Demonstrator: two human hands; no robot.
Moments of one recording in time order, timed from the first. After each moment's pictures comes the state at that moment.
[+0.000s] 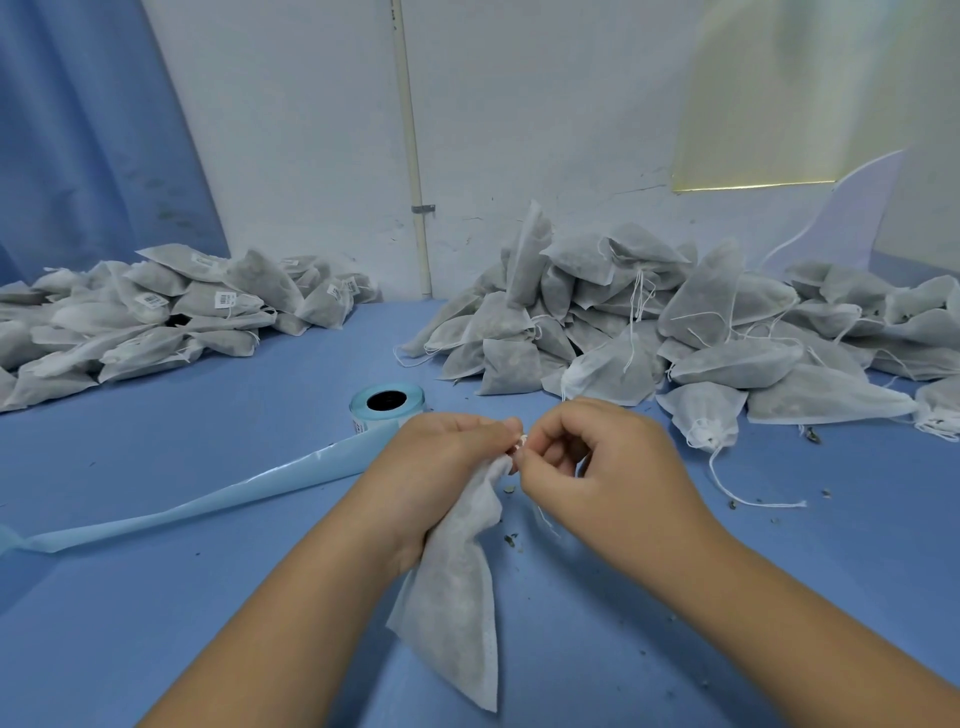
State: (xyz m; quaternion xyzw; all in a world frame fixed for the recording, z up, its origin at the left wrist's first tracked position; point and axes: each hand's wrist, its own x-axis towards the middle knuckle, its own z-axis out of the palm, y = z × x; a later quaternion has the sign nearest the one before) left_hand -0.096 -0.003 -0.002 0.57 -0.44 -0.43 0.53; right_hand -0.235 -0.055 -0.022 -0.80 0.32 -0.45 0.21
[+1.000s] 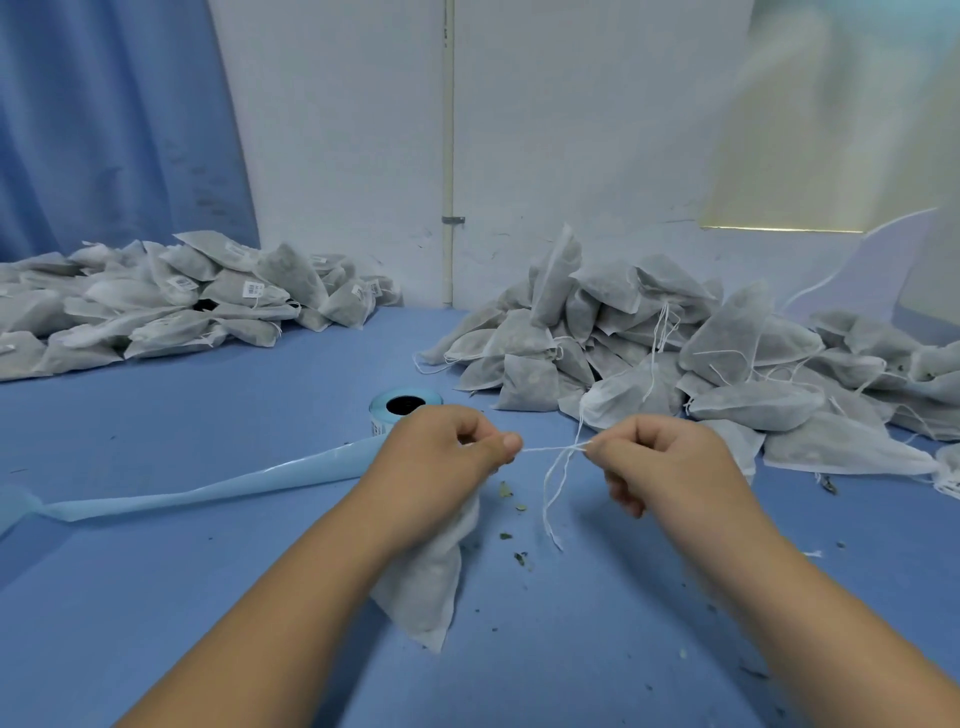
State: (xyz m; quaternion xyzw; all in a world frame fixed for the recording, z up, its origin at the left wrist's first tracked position) left_hand -0.071 -0.015 -0.010 0.66 -0.55 -0.18 0.48; right_hand -0.251 -0.079 -0.013 -0.68 0.39 -0.43 0.44
